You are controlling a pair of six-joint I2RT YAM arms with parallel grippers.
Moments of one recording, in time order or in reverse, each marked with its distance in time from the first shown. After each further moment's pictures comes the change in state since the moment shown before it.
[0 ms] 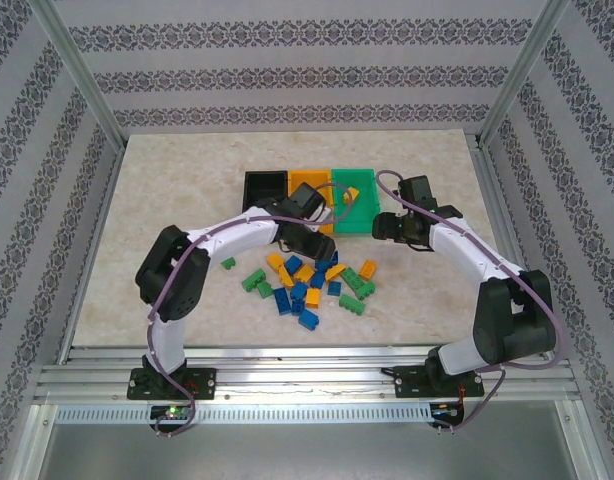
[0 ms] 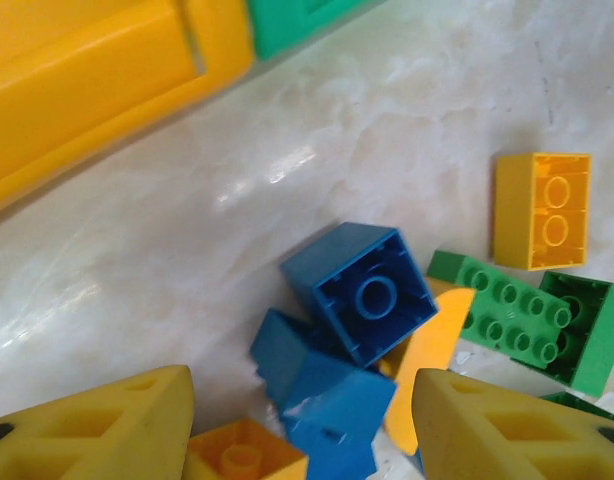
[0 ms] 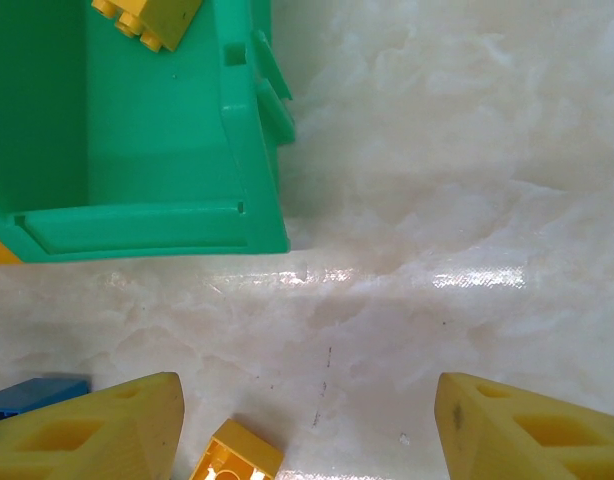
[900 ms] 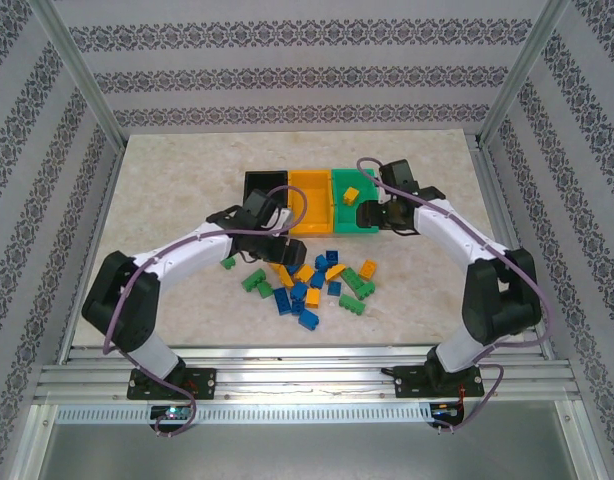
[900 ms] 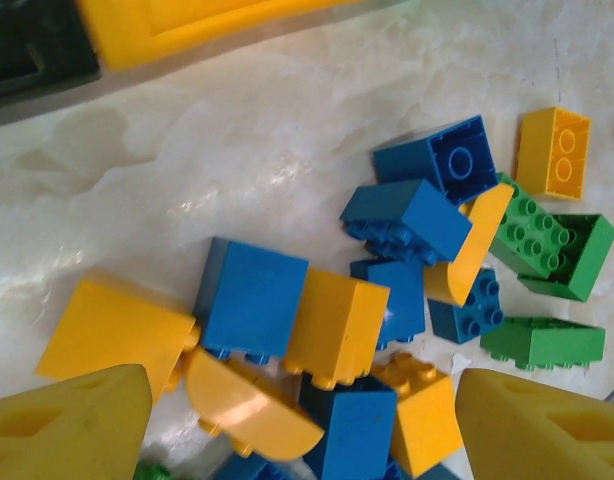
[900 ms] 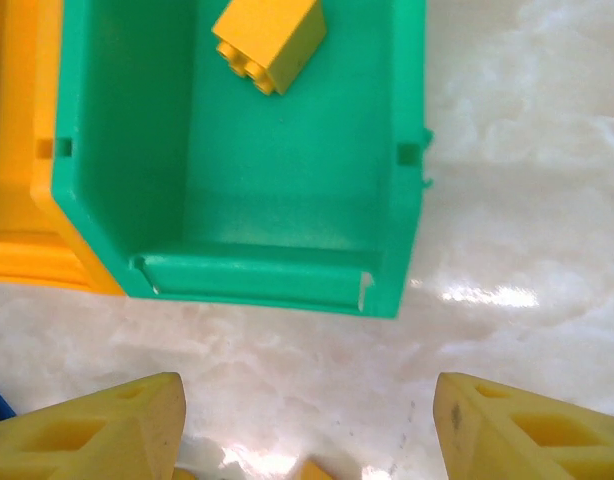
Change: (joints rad) left arm 0.128 -0.321 -0.350 0.102 0.064 -0.069; right arm 0.068 0.115 0.171 -0.063 -0.009 -0.015
